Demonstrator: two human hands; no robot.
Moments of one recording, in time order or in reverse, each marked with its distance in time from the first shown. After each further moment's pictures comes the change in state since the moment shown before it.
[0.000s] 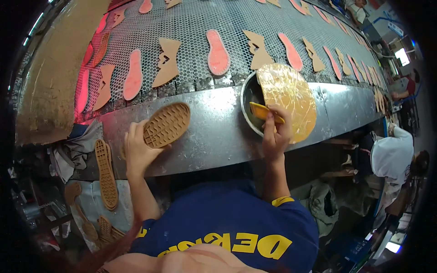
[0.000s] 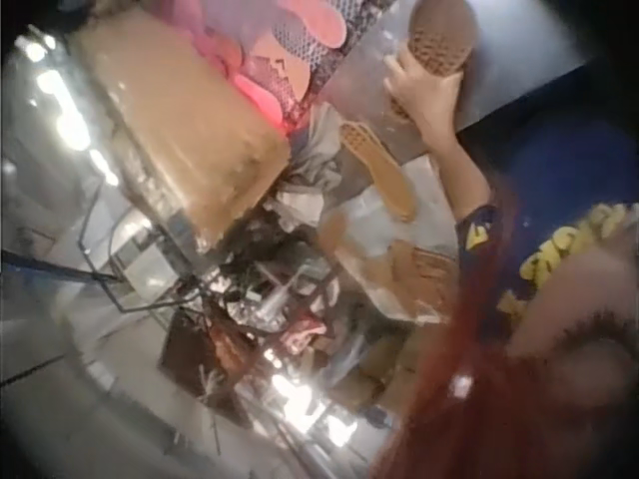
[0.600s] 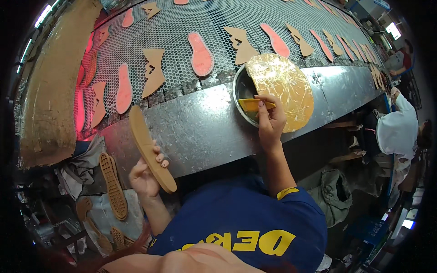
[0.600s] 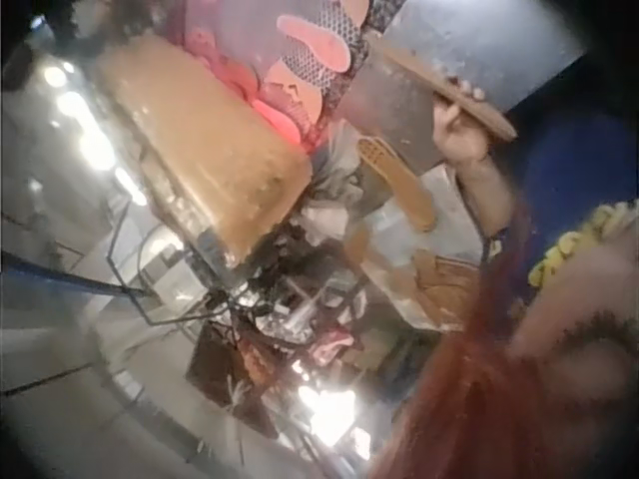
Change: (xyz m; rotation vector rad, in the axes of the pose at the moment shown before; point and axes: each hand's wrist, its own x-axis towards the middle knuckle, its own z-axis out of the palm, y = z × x) left_hand -0.040 0.028 0.014 -2.022 -0.067 -0.655; right_hand 0.011 0.016 -0.004 0.091 0.029 0.058
